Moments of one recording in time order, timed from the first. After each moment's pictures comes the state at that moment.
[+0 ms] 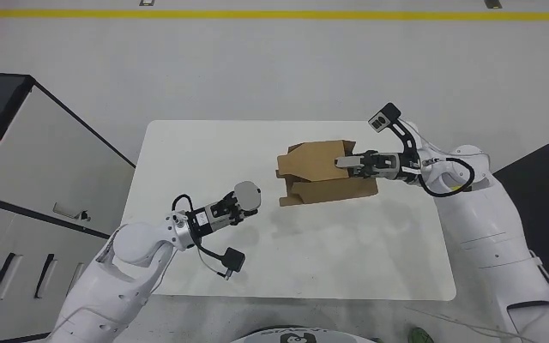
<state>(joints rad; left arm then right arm) 1.62 -0.94 -1.32 -1.98 2.70 -0.01 0.71 -1.07 -0.96 1.20 -1.44 0.69 -0.23 1.34</state>
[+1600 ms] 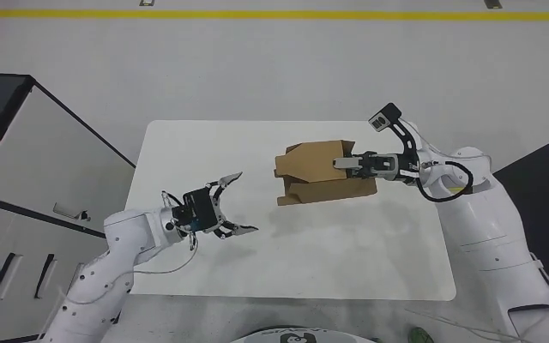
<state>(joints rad) 1.61 -0.96 -1.40 -1.92 1.60 -0.82 0.39 -1.09 -0.95 1.22 -1.48 0.66 -0.26 1.31</state>
